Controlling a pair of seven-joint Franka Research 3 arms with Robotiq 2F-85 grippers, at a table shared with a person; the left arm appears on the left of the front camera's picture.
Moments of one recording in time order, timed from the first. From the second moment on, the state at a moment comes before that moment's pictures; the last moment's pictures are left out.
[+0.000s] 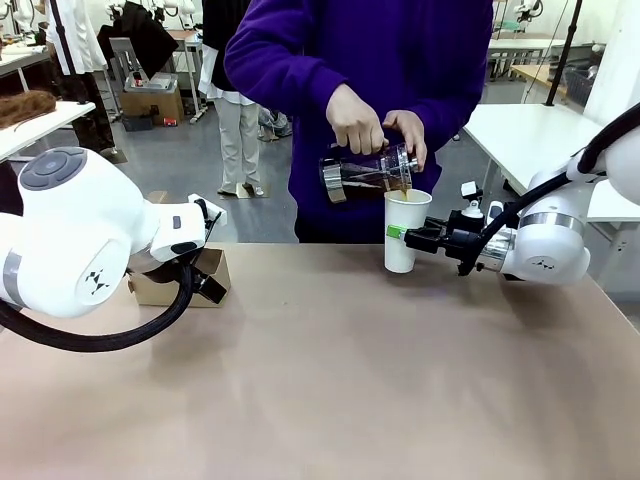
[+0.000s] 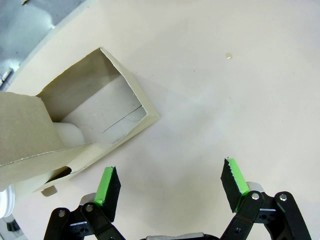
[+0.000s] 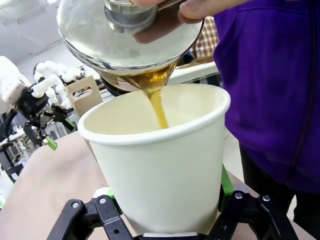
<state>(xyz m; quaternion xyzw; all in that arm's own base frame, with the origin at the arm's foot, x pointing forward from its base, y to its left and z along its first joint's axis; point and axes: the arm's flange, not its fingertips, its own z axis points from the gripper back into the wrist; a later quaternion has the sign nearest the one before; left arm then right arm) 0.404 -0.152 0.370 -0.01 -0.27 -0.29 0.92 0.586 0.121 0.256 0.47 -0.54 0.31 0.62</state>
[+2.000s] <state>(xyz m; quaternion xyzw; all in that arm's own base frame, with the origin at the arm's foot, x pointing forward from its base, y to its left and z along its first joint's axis) 0.404 -0.152 0.370 -0.01 -0.27 -0.29 0.92 0.586 0.121 0.256 0.47 -0.54 0.31 0.62</state>
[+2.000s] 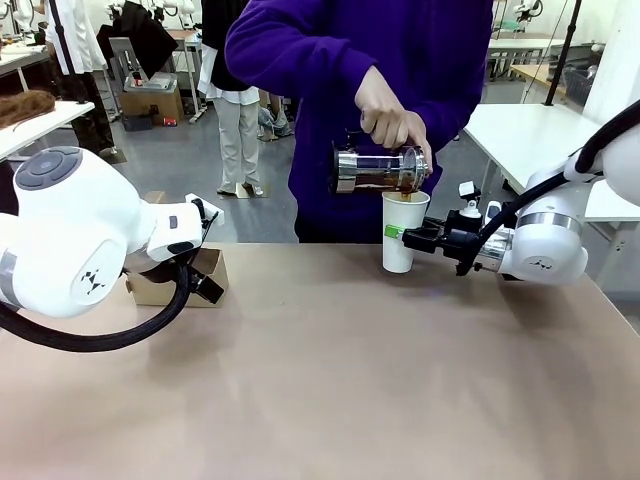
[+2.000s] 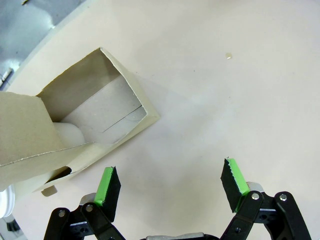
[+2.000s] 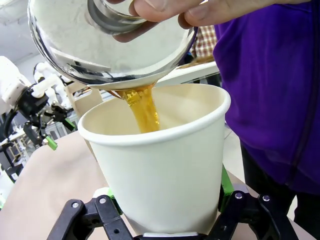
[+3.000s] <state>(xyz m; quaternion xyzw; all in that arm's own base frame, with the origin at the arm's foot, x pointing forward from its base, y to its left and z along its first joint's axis) 0.404 -0.152 0.370 -0.01 -0.27 -0.29 0.92 0.585 0.121 0.255 0.47 -0.54 0.31 0.62</state>
